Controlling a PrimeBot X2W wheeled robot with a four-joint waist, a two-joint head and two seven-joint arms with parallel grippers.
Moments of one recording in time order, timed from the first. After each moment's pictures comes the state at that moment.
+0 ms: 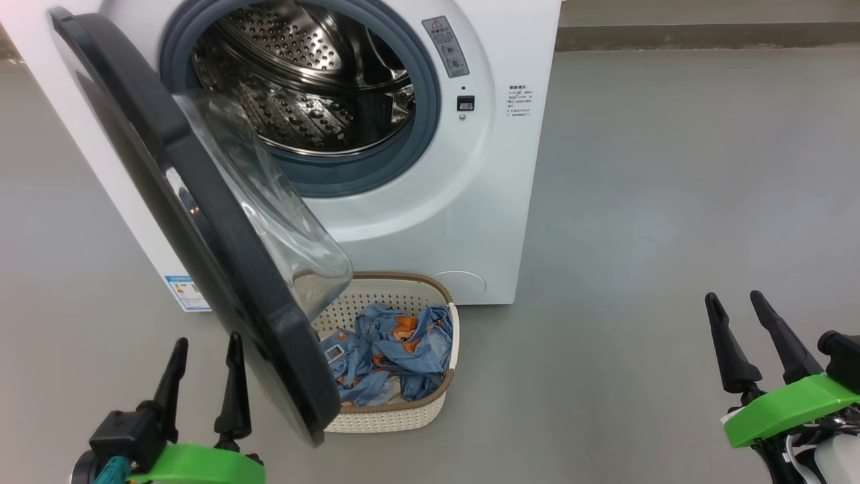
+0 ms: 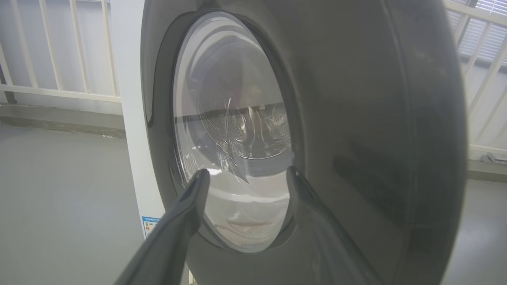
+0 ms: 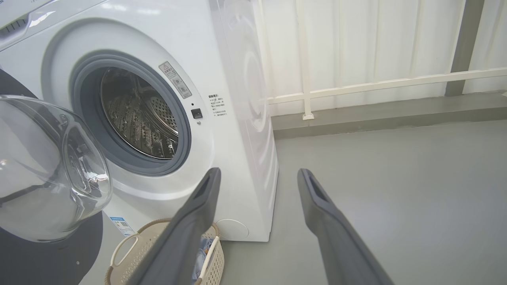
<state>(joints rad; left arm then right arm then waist) -0.14 0.05 -0.01 0.32 -0.26 -0.13 -0.26 -0.14 -0.34 0.16 0.33 0.61 0.12 -0.25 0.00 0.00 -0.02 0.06</state>
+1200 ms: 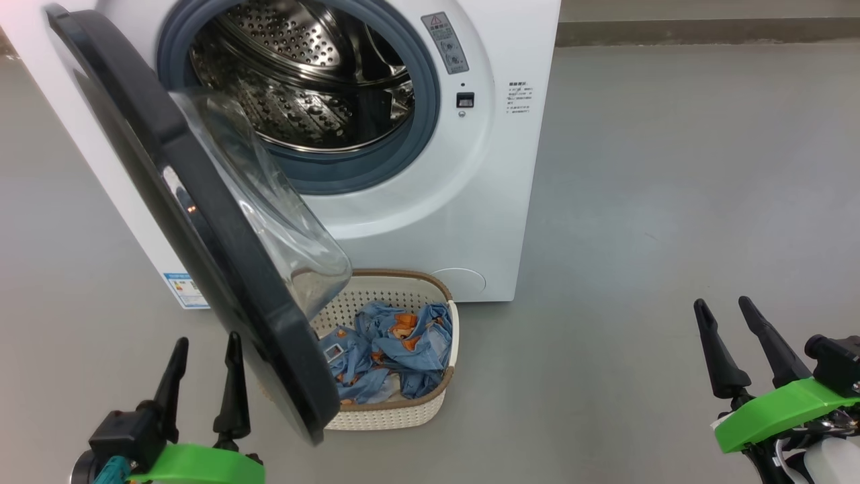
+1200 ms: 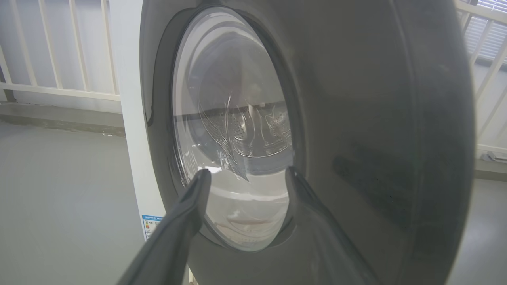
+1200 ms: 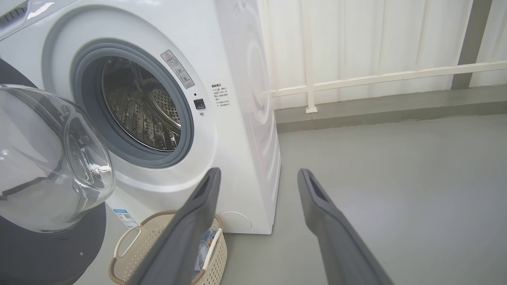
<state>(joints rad) -0.14 0.05 -0.01 0.32 -0.26 -0.13 -0.26 -0.14 -0.33 0.18 0.35 0.60 0.12 -0.25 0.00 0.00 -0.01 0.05</state>
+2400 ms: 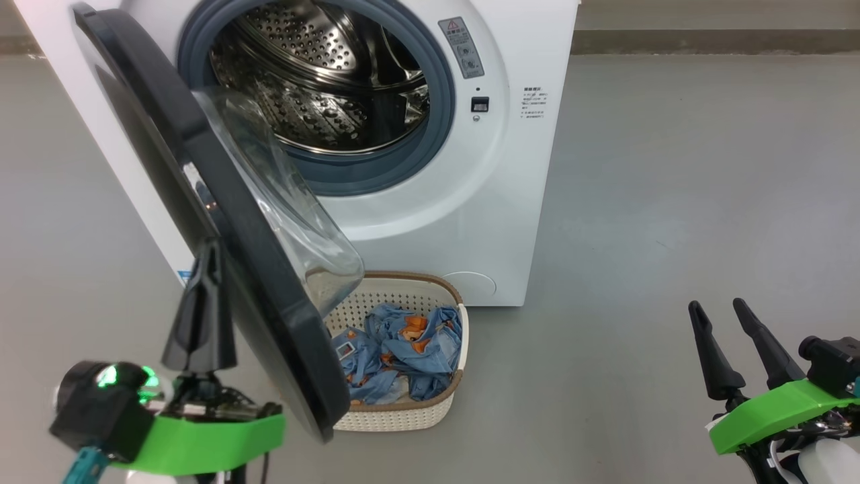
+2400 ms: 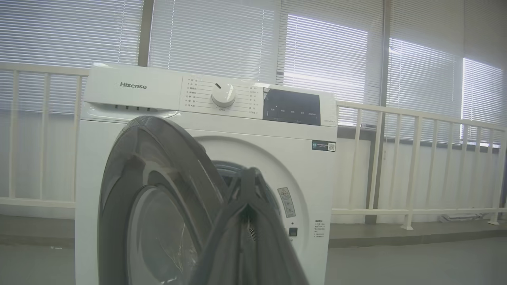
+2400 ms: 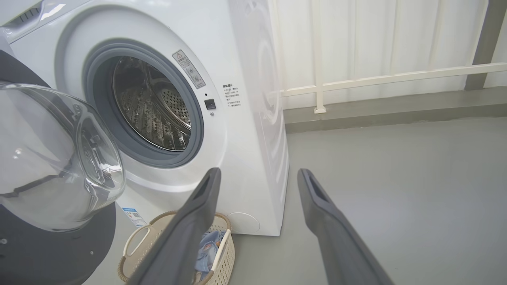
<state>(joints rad) -0.15 0.04 -0.08 -0.07 -0.27 -0.13 -0.26 -0.14 -0.32 0.19 0.35 0.60 0.12 -0.25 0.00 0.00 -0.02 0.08</state>
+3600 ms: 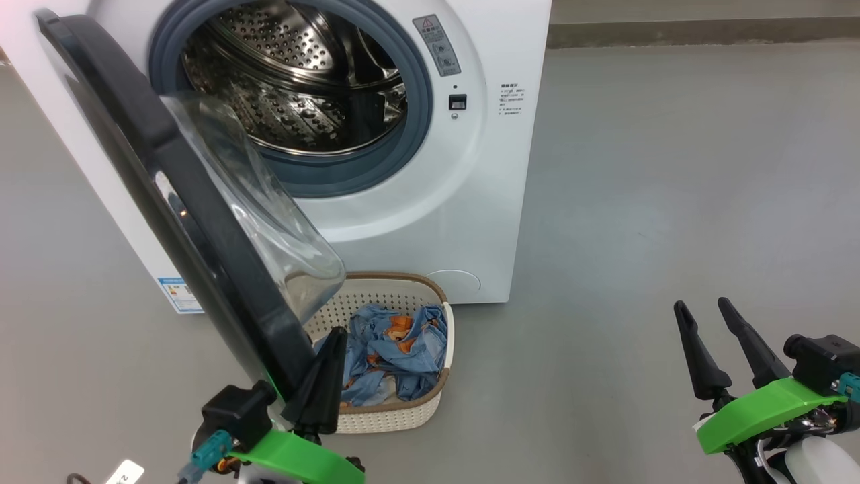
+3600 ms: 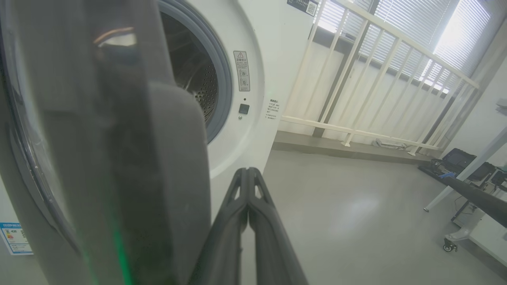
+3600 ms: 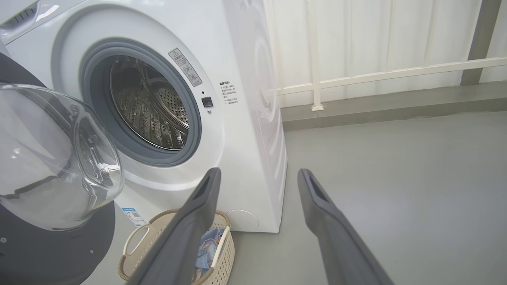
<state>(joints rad) -0.18 0.04 -0.33 0.31 -0.44 -0.11 -0.21 -0.15 -0.30 0.22 0.36 0.60 0.12 -0.25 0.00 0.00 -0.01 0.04</state>
